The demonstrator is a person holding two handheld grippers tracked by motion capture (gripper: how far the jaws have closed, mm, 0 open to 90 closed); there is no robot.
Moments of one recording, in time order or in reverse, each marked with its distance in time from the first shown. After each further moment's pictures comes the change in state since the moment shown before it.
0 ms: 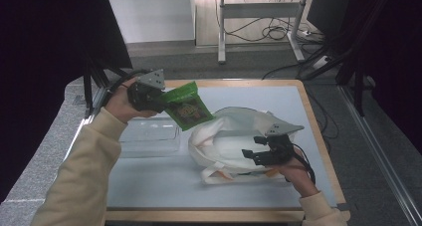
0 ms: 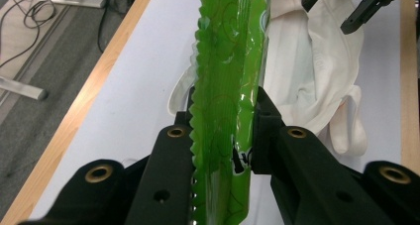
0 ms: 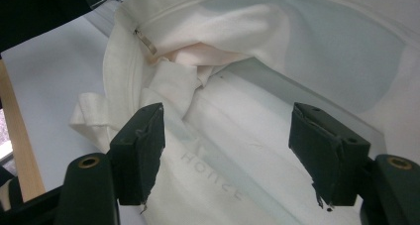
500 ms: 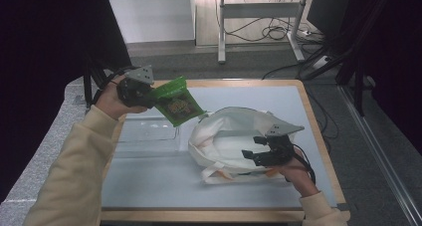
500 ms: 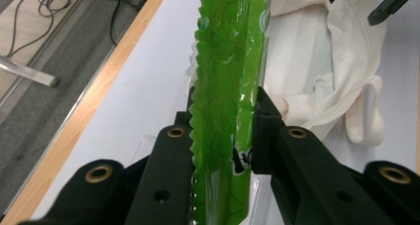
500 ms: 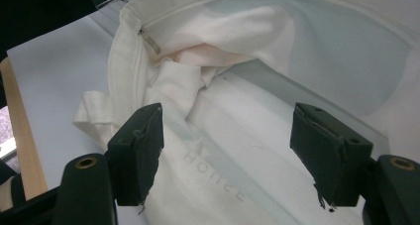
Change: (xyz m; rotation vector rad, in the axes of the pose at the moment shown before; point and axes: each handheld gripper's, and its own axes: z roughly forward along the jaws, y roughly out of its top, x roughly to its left) left arm 0.017 -0.017 -0.012 0.007 0.033 -0.042; right arm -0.001 -0.001 0.000 -0.010 0.013 -0.010
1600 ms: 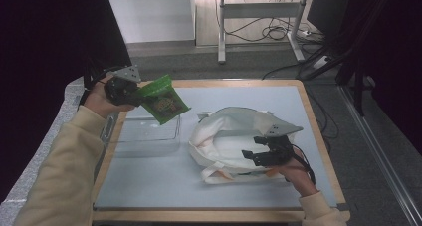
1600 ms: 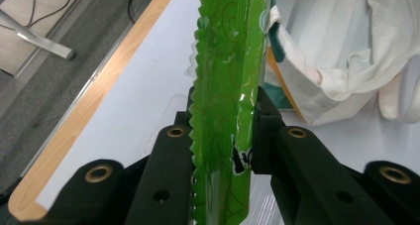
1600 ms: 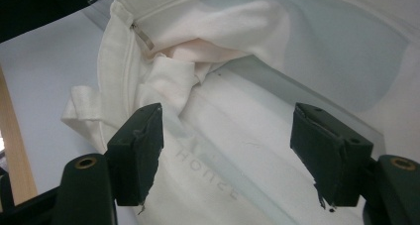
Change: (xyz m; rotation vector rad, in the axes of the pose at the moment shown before) left arm 0.023 -0.034 -0.011 0.046 0.059 -0.064; right arm -0.001 -0.002 0.004 0.010 -0.016 -0.013
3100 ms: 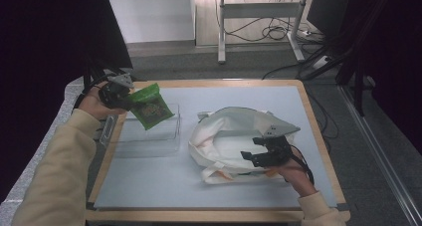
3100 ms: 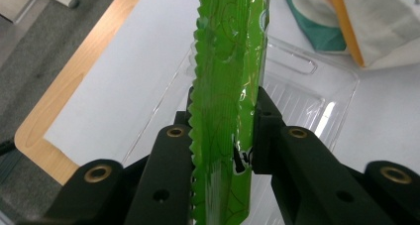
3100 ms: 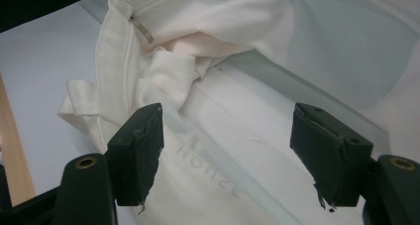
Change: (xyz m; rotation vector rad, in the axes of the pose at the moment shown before) left arm 0.032 -0.049 0.025 0.152 0.010 -0.060; right arm 0.002 0.000 0.004 0.022 -0.004 -0.010
